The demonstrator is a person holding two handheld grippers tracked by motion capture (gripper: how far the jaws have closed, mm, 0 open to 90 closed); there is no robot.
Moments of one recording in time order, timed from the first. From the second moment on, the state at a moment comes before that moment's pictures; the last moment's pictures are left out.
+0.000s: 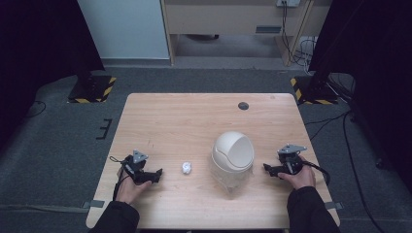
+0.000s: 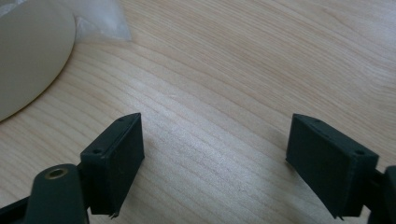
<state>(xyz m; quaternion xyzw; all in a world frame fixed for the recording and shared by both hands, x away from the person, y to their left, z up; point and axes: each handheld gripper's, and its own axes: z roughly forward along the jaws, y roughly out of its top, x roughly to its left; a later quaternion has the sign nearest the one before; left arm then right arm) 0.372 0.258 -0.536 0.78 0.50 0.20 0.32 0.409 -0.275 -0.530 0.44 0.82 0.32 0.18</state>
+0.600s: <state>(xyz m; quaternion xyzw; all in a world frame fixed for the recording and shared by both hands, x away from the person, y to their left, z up) 0.372 0.258 -0.536 0.78 0.50 0.20 0.32 0.407 -0.285 -0.495 0.45 0.75 0.43 0.21</state>
